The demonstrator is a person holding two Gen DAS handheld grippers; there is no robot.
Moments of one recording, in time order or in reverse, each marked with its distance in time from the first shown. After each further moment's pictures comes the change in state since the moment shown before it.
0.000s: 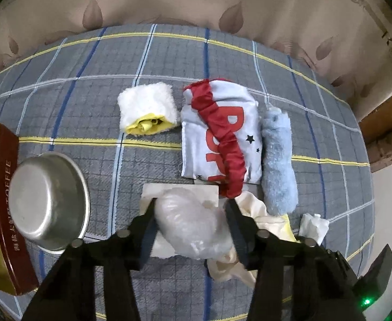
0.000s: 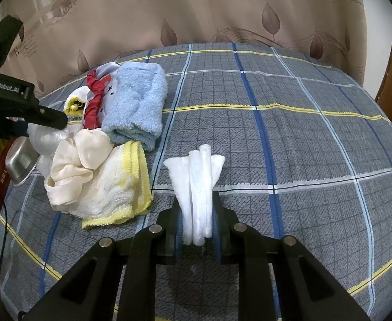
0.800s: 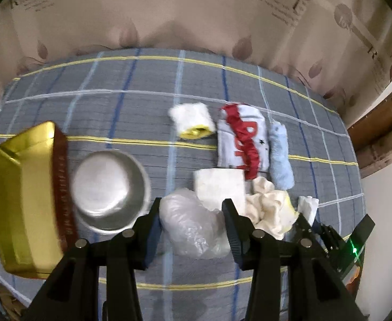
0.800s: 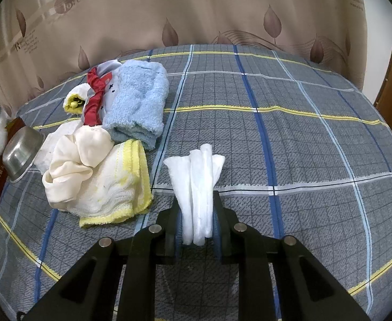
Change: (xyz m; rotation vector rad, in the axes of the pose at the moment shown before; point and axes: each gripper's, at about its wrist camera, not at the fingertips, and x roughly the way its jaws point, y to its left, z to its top) left arm -0.086 0.053 -0.023 0.002 -0.068 -0.008; right arm 0.000 0.005 -0.001 -0.019 -0.010 -0.019
